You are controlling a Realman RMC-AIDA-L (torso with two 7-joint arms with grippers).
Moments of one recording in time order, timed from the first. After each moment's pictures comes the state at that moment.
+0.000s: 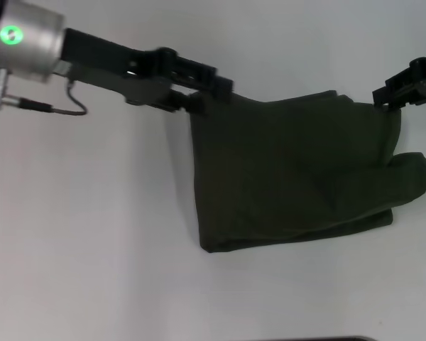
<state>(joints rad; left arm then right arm) -0.78 -2.05 -2.26 -0.86 -1.04 1.73 -2.66 0.71 1.83 -0.85 -0.72 -2.38 -1.55 2.64</state>
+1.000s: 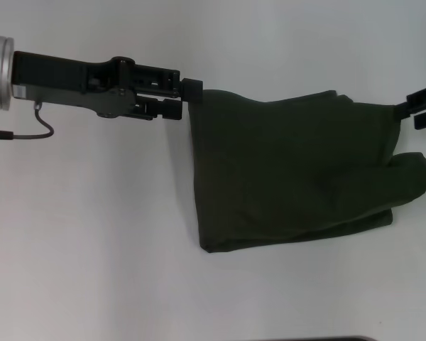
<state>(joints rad) -0.65 -2.06 -2.34 -0.91 -1.12 1.82 -2.59 0.64 1.84 -0.75 -0.71 -2.45 -1.53 2.64</state>
